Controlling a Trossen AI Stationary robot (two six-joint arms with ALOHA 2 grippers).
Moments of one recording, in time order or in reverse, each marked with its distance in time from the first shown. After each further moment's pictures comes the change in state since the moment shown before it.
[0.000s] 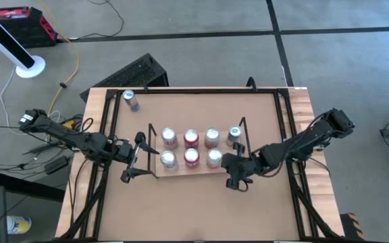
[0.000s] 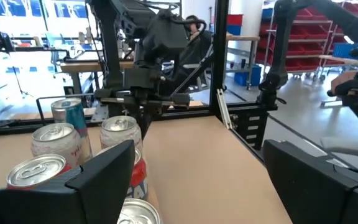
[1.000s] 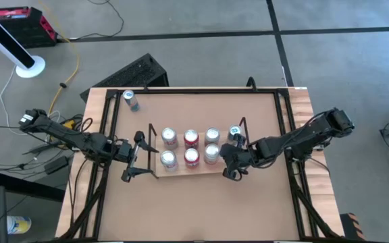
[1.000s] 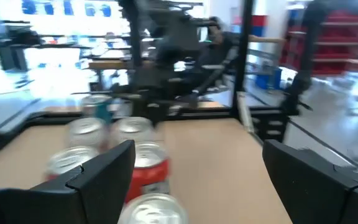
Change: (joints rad) left arm 0.003 -0.033 0.004 -0.036 -0.080 0.002; right arm -0.071 -0.001 0.014 -0.052 0.021 -0.024
